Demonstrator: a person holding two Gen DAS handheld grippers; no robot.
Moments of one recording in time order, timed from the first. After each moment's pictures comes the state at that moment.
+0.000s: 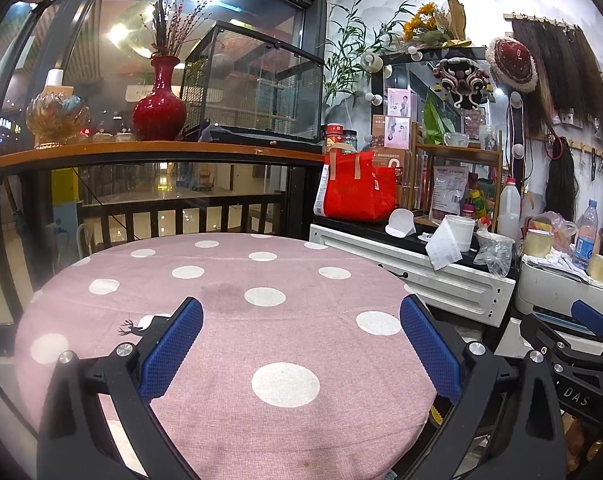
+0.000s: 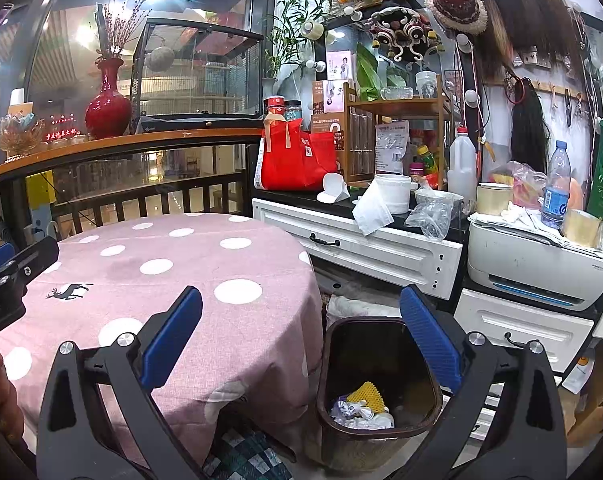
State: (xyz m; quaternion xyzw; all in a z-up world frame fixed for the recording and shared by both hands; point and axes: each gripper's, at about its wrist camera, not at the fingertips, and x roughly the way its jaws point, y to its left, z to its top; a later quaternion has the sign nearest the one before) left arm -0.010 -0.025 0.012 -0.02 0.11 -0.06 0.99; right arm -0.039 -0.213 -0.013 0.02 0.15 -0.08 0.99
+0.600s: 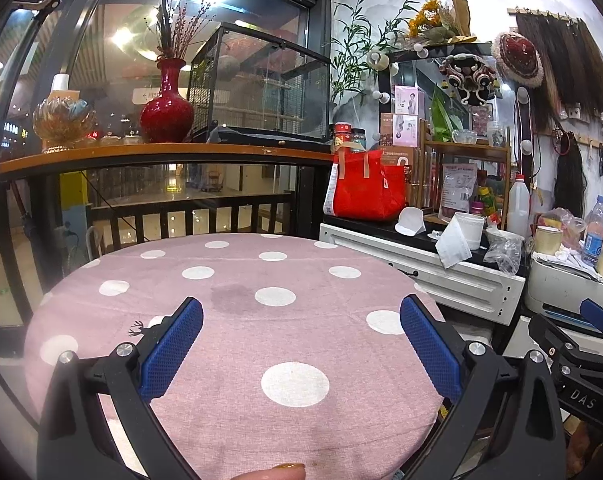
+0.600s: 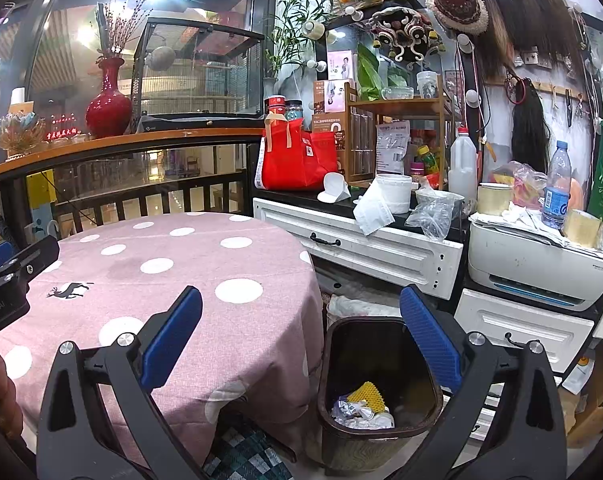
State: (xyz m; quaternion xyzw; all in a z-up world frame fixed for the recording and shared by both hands) left arm -0.009 -0.027 0.012 -0.01 0.12 -0.04 0.99; right arm -0.038 -0.211 -0.015 0.02 0.15 -0.08 0.99
